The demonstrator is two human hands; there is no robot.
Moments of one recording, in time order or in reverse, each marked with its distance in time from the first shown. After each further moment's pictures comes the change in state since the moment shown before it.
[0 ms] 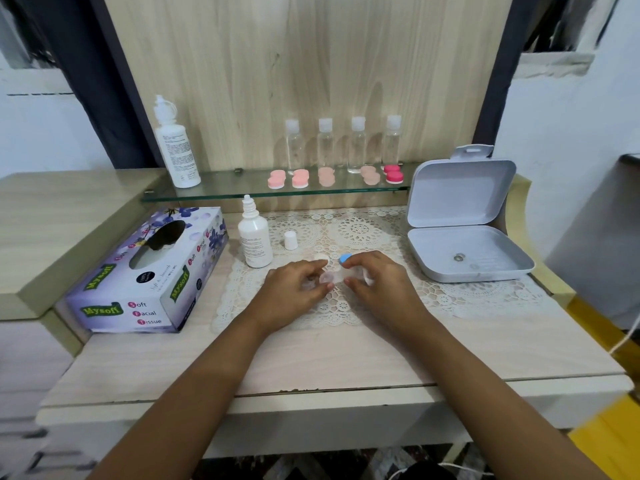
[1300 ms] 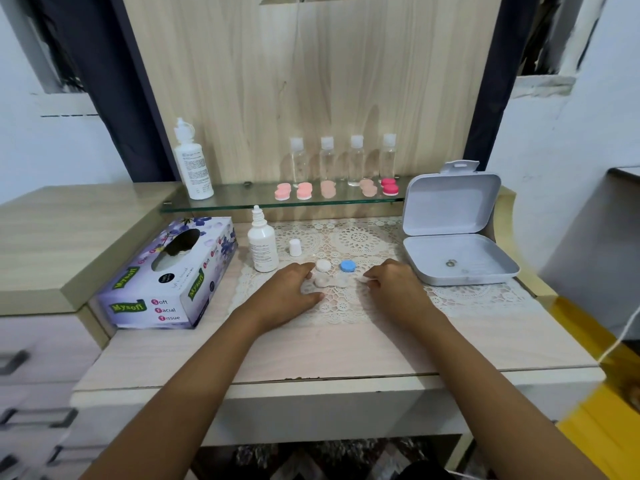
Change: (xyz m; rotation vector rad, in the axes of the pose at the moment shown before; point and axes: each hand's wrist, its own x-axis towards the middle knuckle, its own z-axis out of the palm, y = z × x) left_hand -0.007 0.009 -0.018 0.236 -0.122 -0.065; right_hand 0.003 0.004 -0.020 -0.464 -0.112 0.098
